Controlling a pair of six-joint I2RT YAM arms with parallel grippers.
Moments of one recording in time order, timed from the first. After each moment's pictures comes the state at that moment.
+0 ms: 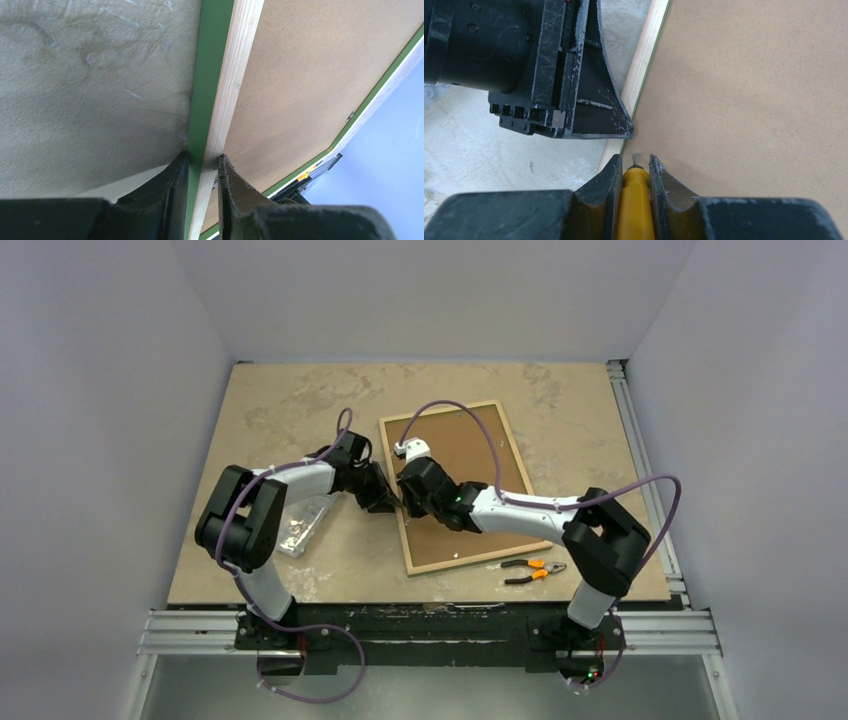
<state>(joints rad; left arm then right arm) -0.38 1.75 0.93 -0.27 0.41 -0.87 0.97 1.71 1.09 -0.11 0.29 0.39</state>
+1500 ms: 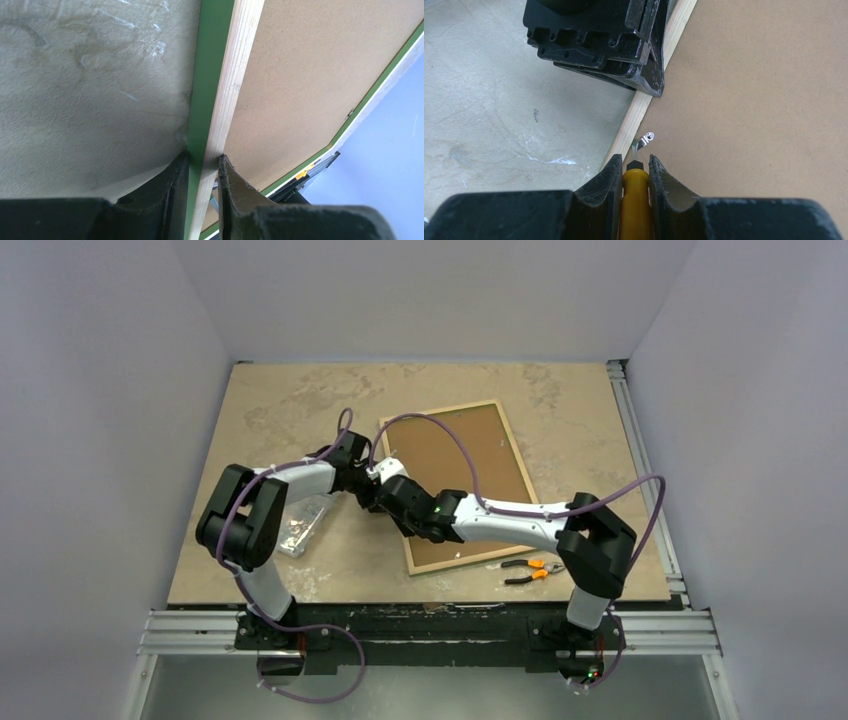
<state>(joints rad) -0.37 1.76 0.93 -0.27 0.42 -0.88 1.10 1.76 1.22 -0.37 0.39 0.30</state>
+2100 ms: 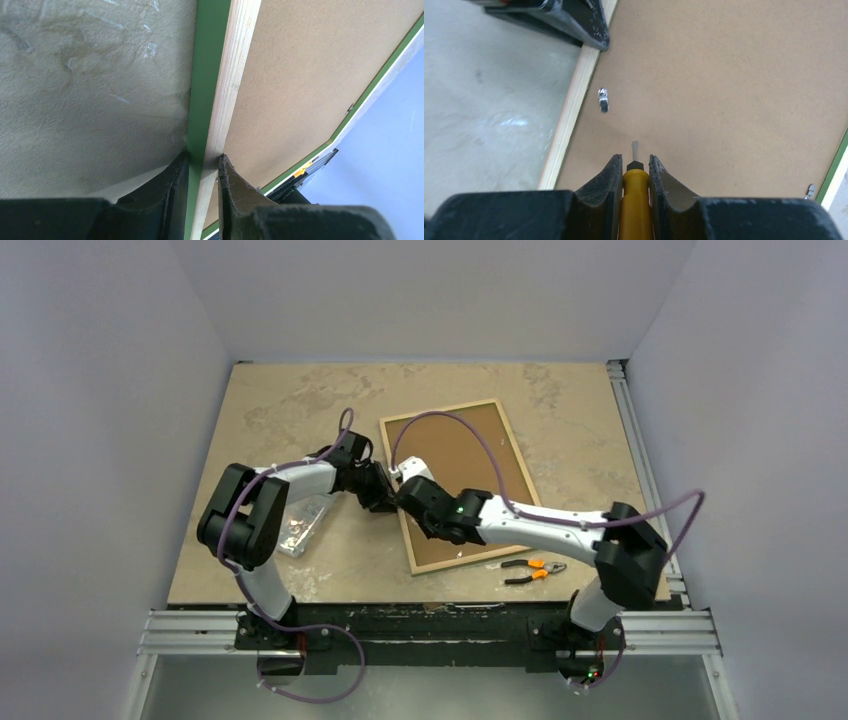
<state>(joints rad) -0.38 1.77 0.93 -0.25 0.43 -0.88 1.10 1.67 1.19 -0.55 0.49 0.34</state>
